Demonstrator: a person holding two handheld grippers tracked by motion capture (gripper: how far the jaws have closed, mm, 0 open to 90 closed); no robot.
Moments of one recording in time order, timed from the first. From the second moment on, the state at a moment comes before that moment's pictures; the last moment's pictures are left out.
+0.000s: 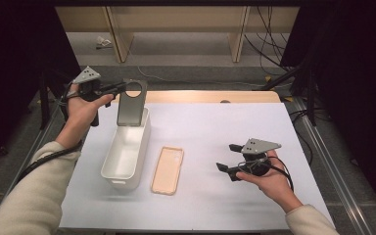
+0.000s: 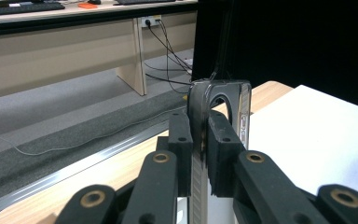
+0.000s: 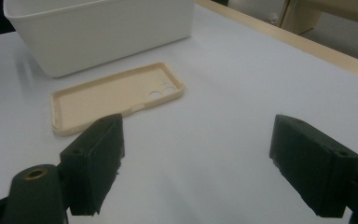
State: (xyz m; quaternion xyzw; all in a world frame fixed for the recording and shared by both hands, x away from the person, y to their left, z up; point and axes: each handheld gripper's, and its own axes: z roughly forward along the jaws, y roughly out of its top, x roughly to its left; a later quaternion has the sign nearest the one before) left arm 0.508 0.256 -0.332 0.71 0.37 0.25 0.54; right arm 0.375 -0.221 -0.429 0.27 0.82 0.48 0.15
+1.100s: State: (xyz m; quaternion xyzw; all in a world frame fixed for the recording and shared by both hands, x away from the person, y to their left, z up) left arm 0.521 0.256 -0.344 0.71 0.38 0.24 0.53; right arm 0.376 -0.221 -0.429 0.27 0.82 0.48 0.15
